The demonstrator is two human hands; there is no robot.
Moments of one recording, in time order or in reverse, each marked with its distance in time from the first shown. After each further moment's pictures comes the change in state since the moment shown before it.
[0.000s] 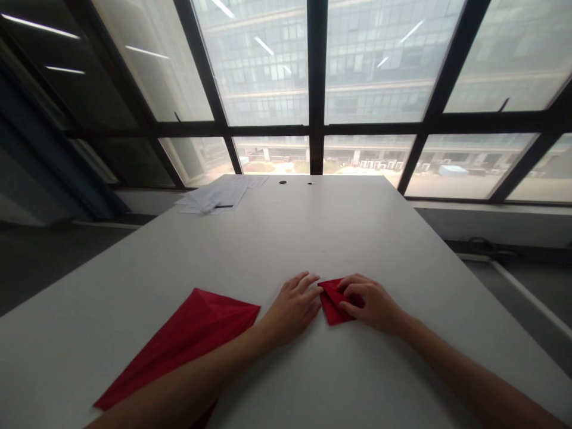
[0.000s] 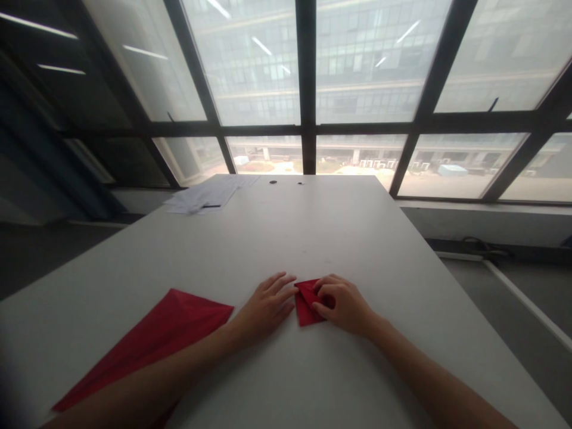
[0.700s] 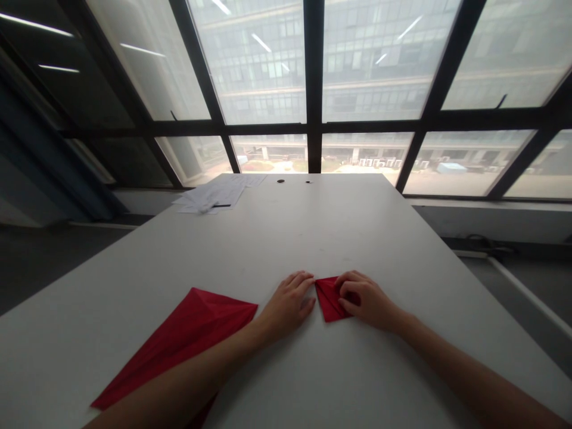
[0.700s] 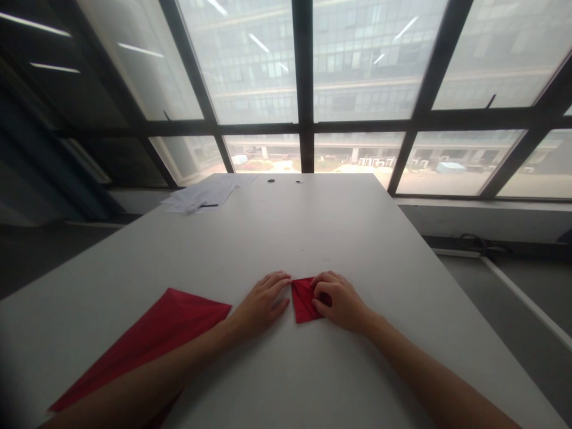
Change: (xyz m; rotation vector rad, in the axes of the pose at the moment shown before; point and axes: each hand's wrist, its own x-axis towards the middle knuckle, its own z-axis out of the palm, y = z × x) left_hand 0.003 -0.008 0.005 -0.119 0.044 -0.055; right_hand 0.001 0.002 0.004 0.006 -0.018 -0.023
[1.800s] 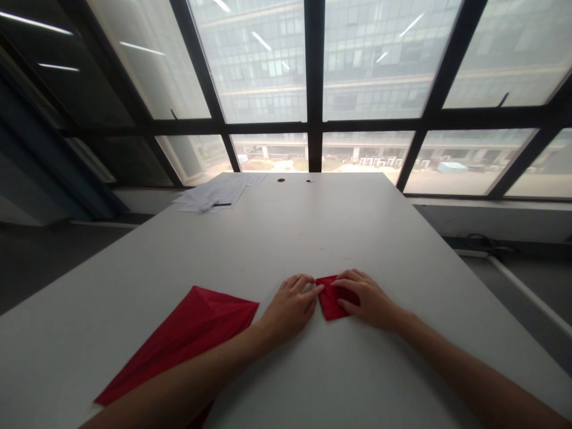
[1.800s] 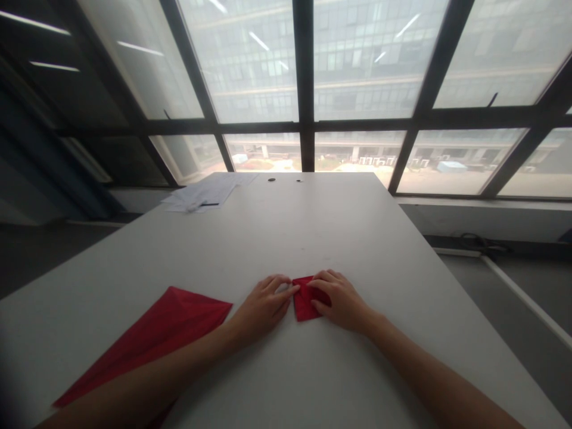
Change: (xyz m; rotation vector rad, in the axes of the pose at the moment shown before) left_hand -0.003 0.014 -0.006 0.129 -0.018 0.068; right_hand 0.001 -0.005 -0.002 -0.095 -0.033 -0.011
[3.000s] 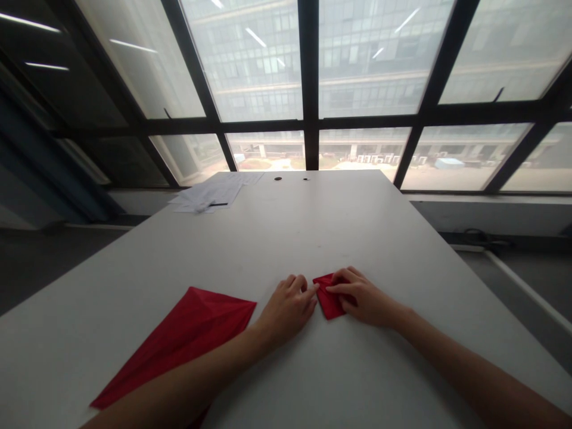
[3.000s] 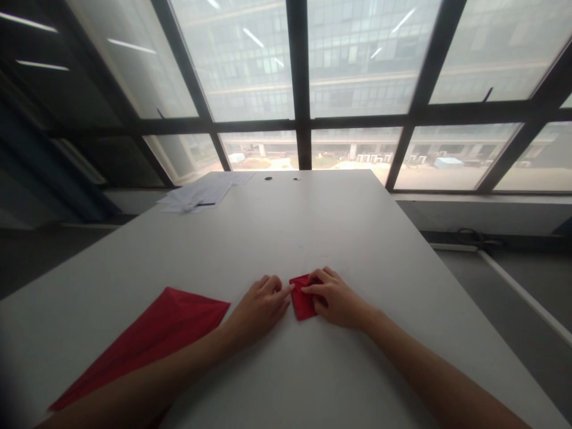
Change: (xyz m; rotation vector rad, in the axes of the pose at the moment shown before) left_hand 0.000 0.015 -0.015 0.060 -0.045 -0.034; right_hand 0.000 -0.007 -0.004 0.044 -0.042 -0.101
